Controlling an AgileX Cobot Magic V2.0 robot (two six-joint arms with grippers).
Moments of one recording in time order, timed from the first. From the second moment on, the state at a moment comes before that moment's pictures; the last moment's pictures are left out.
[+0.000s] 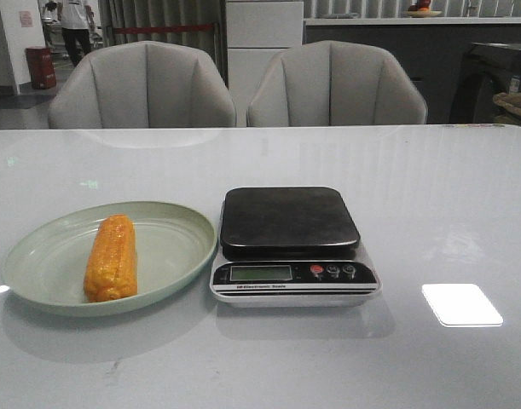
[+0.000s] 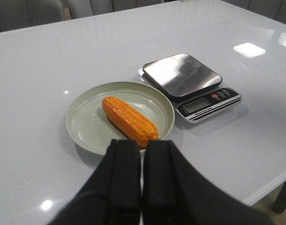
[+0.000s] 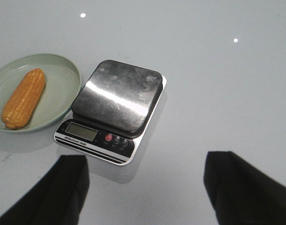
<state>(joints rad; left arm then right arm) -0.59 0.10 -0.39 0.09 0.68 -0.12 0.56 0.68 -0.68 -0.26 0.59 0.39</state>
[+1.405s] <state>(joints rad) -0.59 0.10 -0.39 0.09 0.68 -0.12 0.56 -0.01 -0.19 -0.33 0.31 0.39</state>
